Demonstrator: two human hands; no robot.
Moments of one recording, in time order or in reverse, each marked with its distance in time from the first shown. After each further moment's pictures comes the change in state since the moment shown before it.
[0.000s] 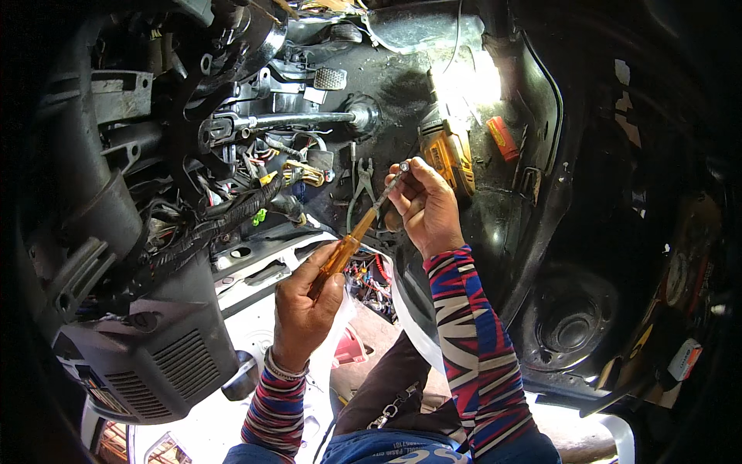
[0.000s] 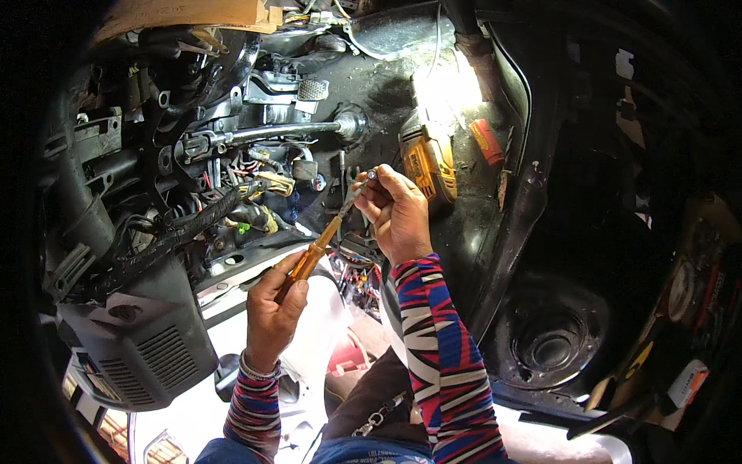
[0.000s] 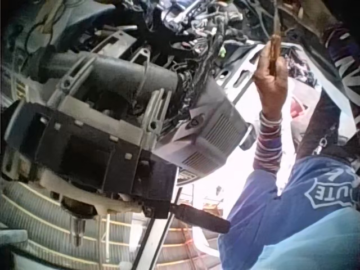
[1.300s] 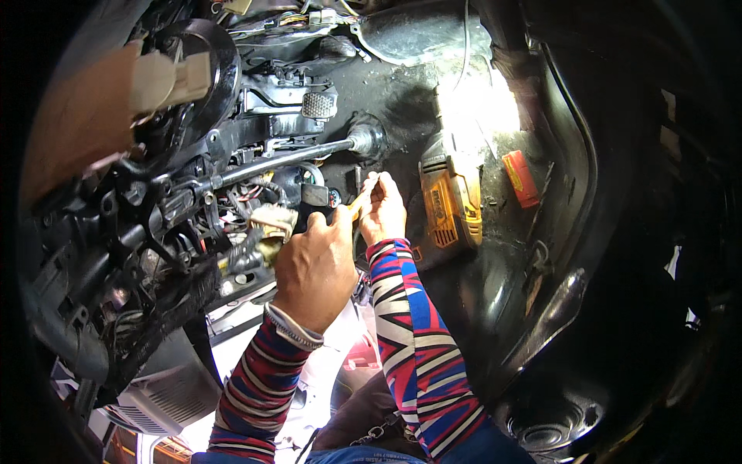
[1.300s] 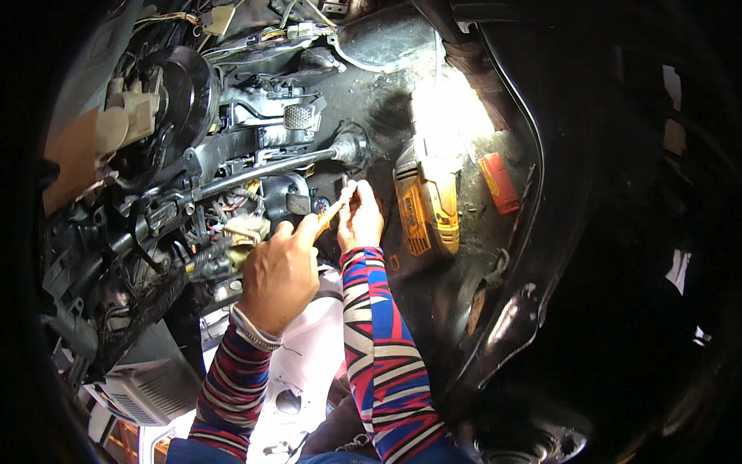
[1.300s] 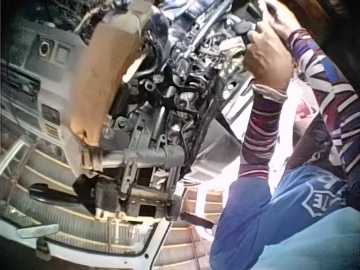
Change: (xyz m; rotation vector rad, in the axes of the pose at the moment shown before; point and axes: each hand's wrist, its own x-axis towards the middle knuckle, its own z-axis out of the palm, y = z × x) left_hand 0.139 0.050 0.059 1.148 -0.024 0.081; right_hand 0.139 0.097 -0.035 0.520 0.260 0.082
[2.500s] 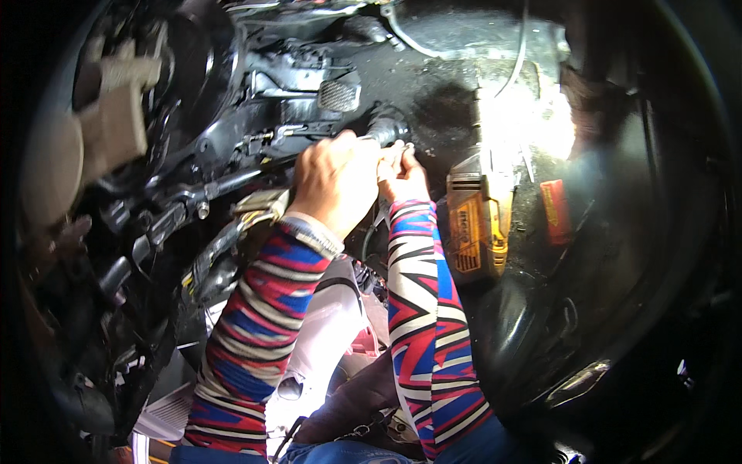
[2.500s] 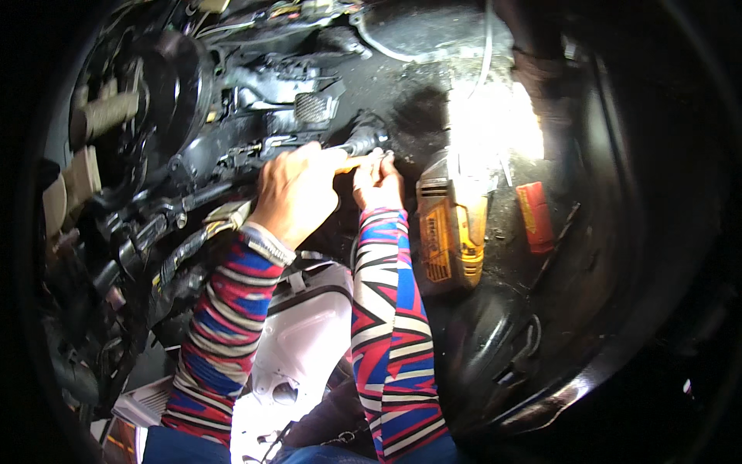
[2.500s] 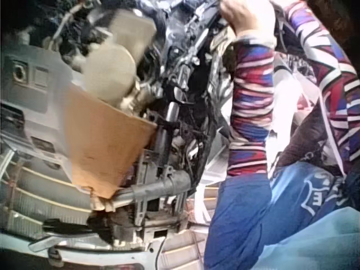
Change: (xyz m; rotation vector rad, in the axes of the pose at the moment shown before) left_hand 0.120 -0.043 0.032 -0.025 0.285 0.247; right_hand 0.095 -0.001 0.006 -0.083 0.004 0.021
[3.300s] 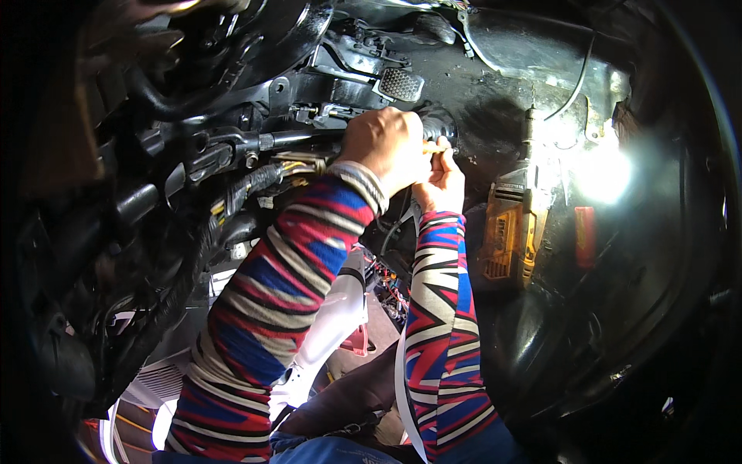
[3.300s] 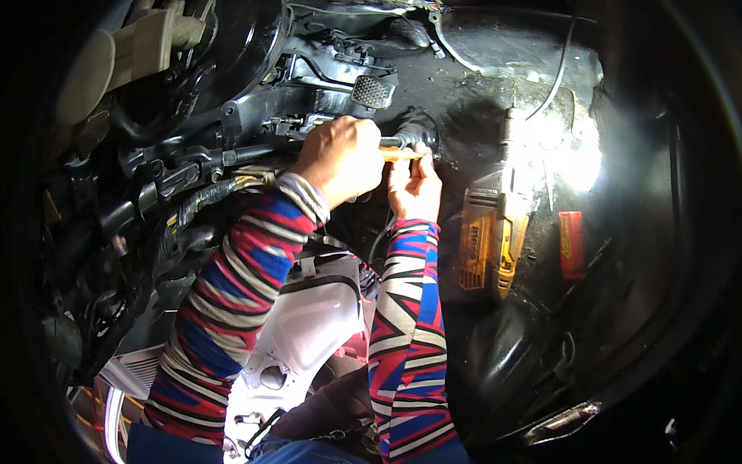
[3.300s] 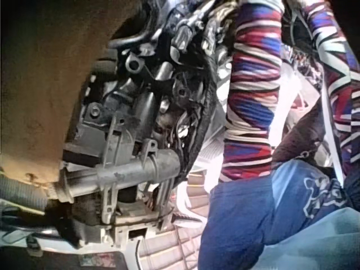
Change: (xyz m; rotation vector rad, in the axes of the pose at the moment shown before) left_hand 0.012 -0.007 -0.008 0.042 -0.088 -0.172; right_hand -0.021 -0.004 0.005 0.019 -0.069 0.123
